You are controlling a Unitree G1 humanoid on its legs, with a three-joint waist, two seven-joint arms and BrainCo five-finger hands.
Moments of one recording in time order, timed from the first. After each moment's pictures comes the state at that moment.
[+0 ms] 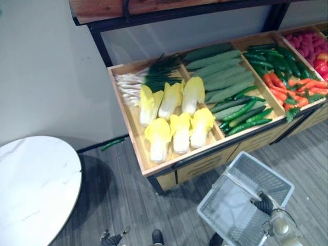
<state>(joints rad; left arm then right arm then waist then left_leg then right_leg) 0.15 0.12 0.32 0.96 -0.11 -0.10 0.23 0.08 -0.37 -0.01 0.63 -0.51 -0.13 -0.06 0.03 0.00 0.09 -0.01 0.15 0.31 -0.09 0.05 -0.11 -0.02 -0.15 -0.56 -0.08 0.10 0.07</state>
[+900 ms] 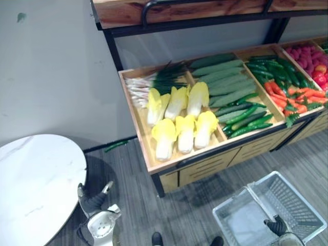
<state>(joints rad) 0.13 0.02 0.37 0.31 -0.02 -0.16 0.46 0.14 -0.31 -0.19 0.84 -0.50 -0.13 -0.10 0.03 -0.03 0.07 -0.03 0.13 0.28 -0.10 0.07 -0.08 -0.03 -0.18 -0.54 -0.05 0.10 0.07</state>
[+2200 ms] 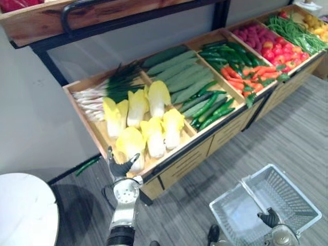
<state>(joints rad) -0.10 0.05 0.17 0.37 0.09 -0.10 0.55 0.06 -0.30 -0.14 0.87 -0.51 -0.10 -0.12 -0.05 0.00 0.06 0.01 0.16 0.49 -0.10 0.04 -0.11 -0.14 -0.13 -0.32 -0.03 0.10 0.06</state>
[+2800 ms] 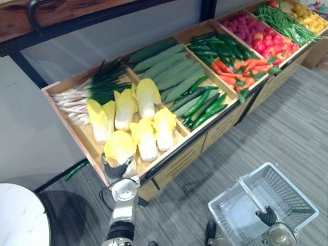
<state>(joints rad) -0.17 0.05 0.24 0.52 0.08 -0.08 0.62 0.06 -0.29 -0.11 0.87 -0.51 -0.10 -0.16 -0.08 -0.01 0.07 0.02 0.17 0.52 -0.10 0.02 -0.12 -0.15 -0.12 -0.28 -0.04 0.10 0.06</state>
